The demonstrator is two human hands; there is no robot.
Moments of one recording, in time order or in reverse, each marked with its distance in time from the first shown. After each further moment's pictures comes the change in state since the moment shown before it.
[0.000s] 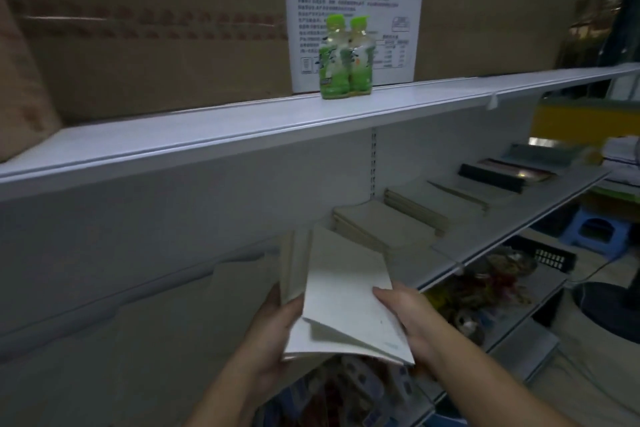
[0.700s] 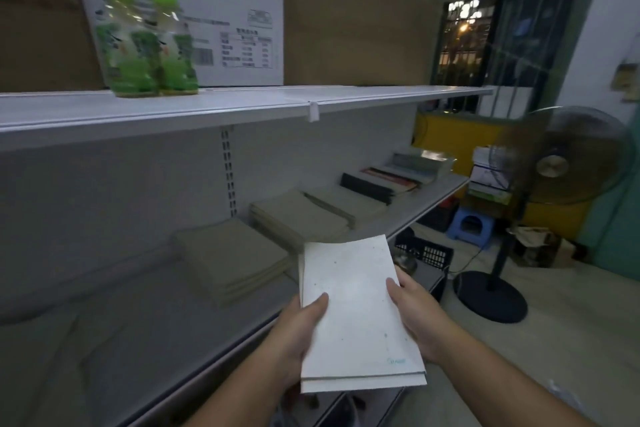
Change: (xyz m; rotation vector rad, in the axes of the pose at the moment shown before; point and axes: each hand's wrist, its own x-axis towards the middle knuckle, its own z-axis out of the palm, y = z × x) left_hand 0.117 -0.094 0.268 -0.027 -0.180 -0.333; right_hand -0.010 -0.106 -0.255 -0.202 0.251 -0.183
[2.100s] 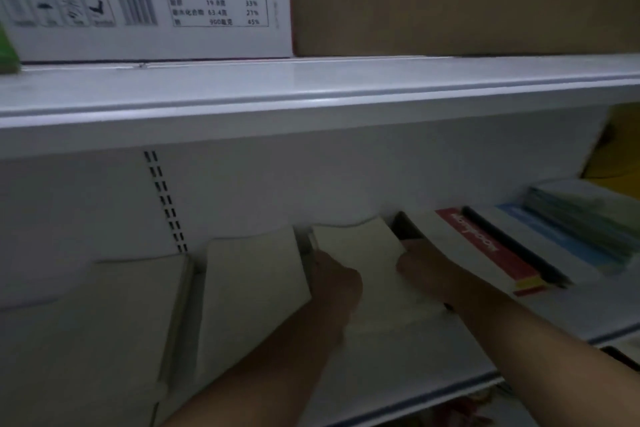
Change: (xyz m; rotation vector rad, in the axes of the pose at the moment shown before) left_hand 0.396 0.102 0.136 0.529 0.878 0.056; right_hand 0.463 -0.107 -0.084 -0.769 -0.380 -0.065
